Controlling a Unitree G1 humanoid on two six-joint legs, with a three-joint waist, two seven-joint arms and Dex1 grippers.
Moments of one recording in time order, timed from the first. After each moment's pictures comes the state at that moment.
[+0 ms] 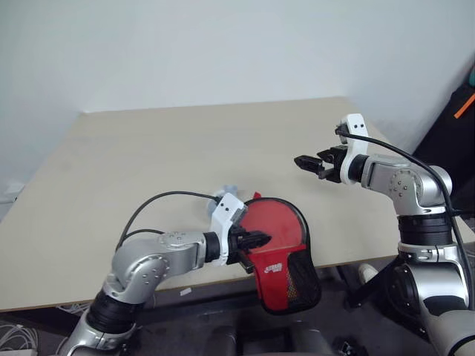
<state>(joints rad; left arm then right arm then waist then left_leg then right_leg) -0.28 0.53 -0.28 -0.40 -0.82 0.92 -0.37 -0.81 -0.42 -0.05 0.16 0.46 1.05 0.49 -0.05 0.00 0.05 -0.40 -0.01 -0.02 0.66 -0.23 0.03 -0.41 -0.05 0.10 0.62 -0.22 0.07</state>
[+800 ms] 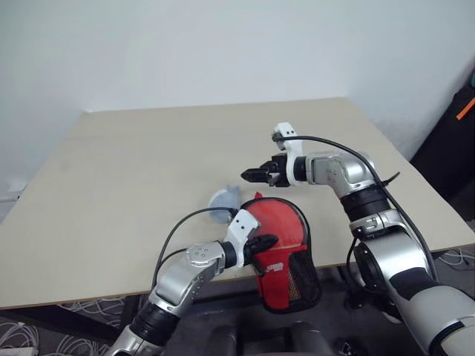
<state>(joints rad) -0.19 0.33 -0.38 -0.12 -0.35 0.49 -0.56 -1.09 -0.15 0.17 0.67 0.33 0.85 0.75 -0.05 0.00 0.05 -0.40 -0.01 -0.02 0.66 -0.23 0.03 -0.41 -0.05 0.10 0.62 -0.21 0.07</state>
